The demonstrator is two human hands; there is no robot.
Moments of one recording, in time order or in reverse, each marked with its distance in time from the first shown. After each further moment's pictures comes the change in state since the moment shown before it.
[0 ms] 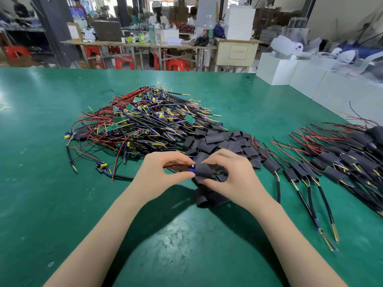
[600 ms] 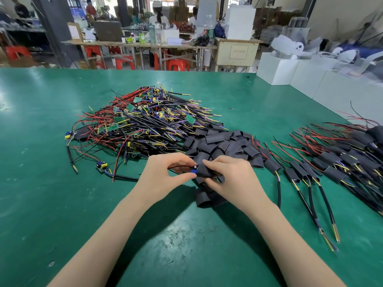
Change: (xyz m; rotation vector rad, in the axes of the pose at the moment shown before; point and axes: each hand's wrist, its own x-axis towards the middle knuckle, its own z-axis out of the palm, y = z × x) left_hand -0.003 0.007 0.007 0.075 0.047 0.029; right_hand -0.003 -0.001 0.006 -0.314 0.065 -0.111
